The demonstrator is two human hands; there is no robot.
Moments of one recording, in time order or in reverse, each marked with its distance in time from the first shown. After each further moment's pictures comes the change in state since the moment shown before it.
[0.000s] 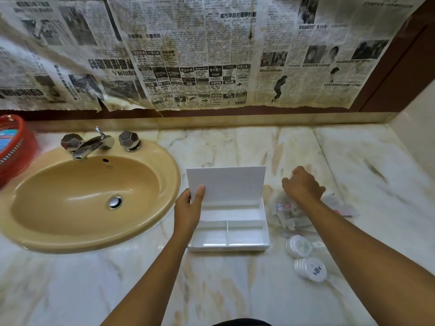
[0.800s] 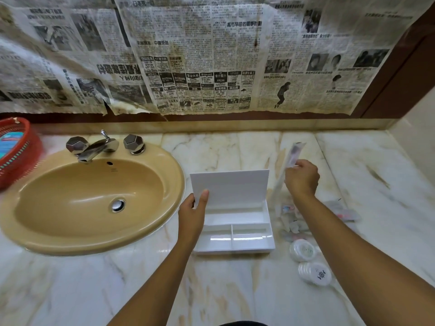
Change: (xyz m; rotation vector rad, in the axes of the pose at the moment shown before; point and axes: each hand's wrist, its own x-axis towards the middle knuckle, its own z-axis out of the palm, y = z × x) left_hand -0.007 0.000 -0.002 -0.066 -0.013 -0.001; right_hand -0.009 -0.031 -0.007 0.661 0.251 0.051
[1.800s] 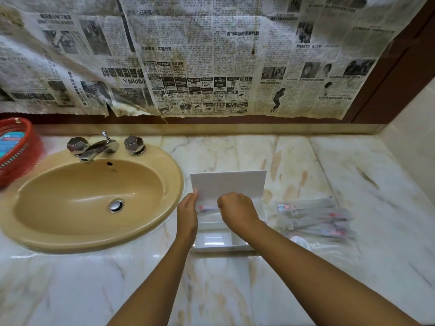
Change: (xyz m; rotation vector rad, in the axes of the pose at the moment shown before) left_hand 0.002 0.004 -0.001 -0.187 0.058 -0.094; right_hand -0.127 -0.003 0.044 -0.784 -0.580 -0.865
